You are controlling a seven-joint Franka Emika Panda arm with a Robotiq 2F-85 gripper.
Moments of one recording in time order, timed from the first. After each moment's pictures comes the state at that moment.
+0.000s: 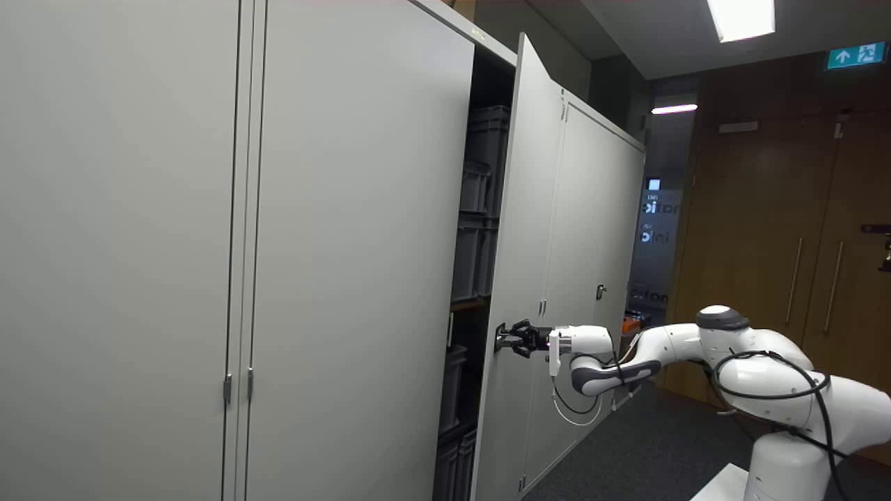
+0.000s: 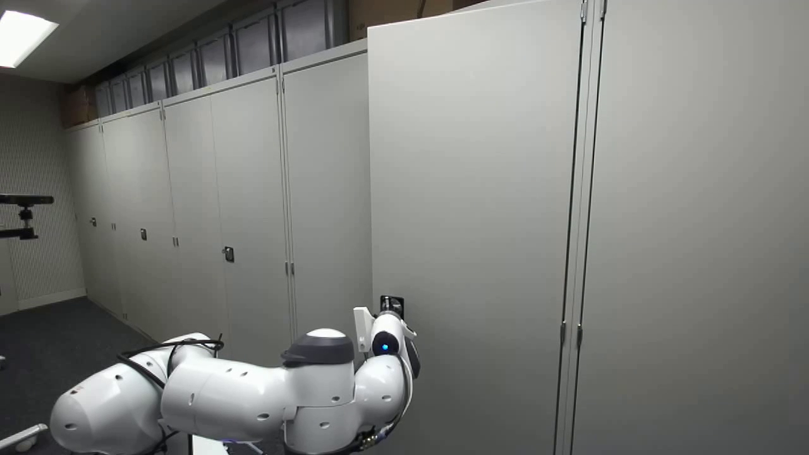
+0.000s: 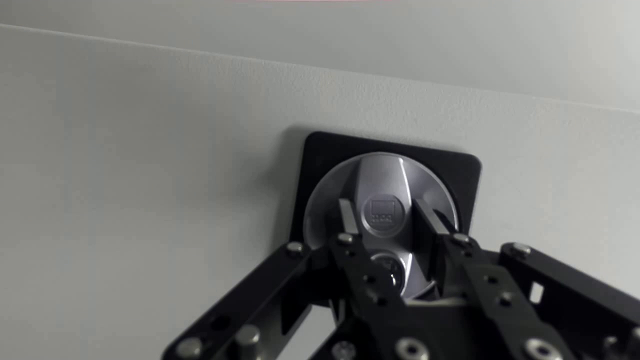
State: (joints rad) arm -1.14 1.48 1.20 -1.81 -2.03 3.45 1.86
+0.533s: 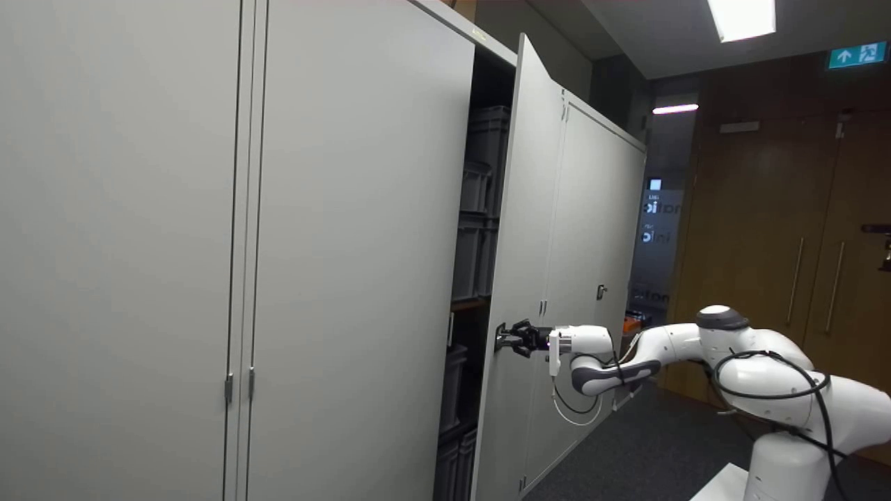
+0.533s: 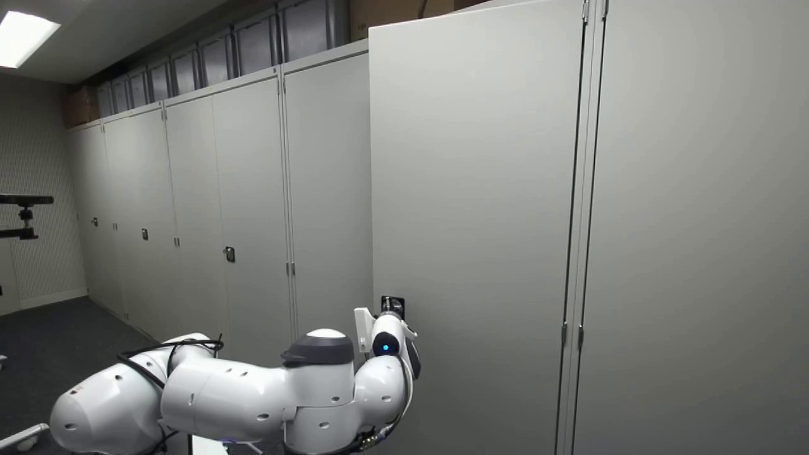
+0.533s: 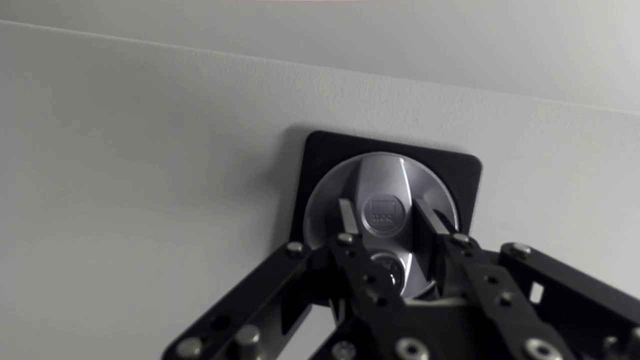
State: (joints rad) arm -1.14 1.48 1.19 -1.80 -2.03 3.45 1.86
